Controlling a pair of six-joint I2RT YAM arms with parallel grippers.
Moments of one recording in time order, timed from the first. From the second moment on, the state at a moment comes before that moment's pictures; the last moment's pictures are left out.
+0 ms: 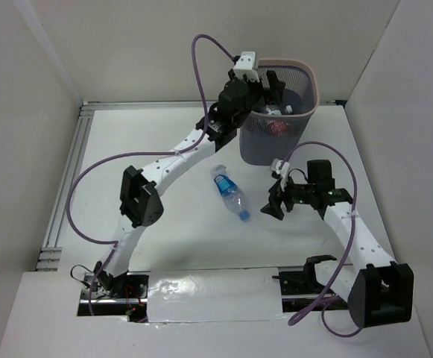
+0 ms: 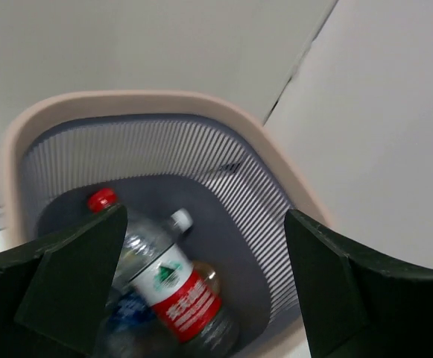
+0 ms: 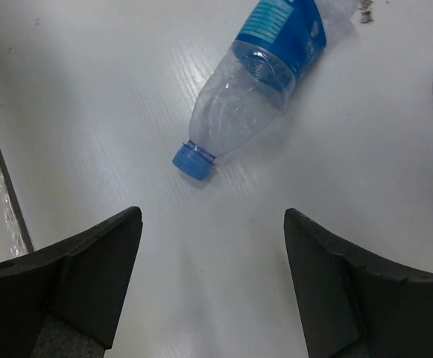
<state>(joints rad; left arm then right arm) -0.76 2.26 2.33 0.07 -0.27 -0.37 0.07 1.01 0.66 -0.51 -0.87 -0.68</state>
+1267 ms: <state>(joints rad) -1.09 0.58 0.60 -0.57 -0.71 -0.82 0.61 1.69 0.96 -0.09 -0.26 -0.18</state>
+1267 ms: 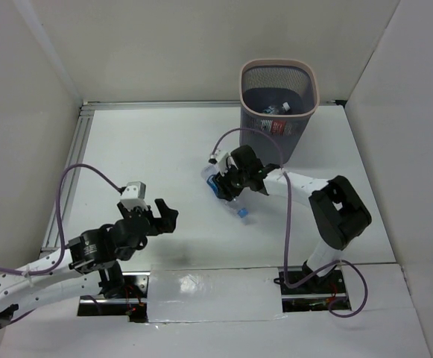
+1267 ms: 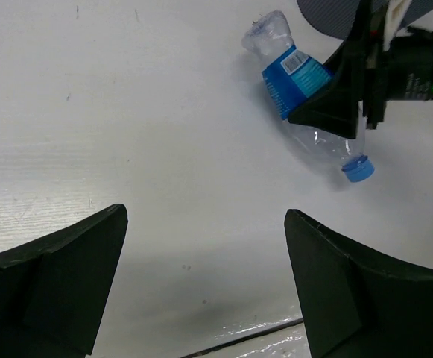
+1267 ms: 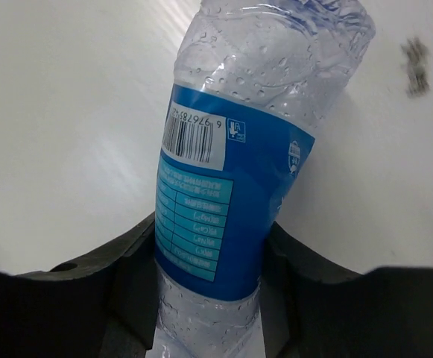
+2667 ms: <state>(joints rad) -1.10 0.70 0.52 -0.28 -0.60 -0.68 -0.03 1.77 2.09 -0.44 -0.50 -0.17</state>
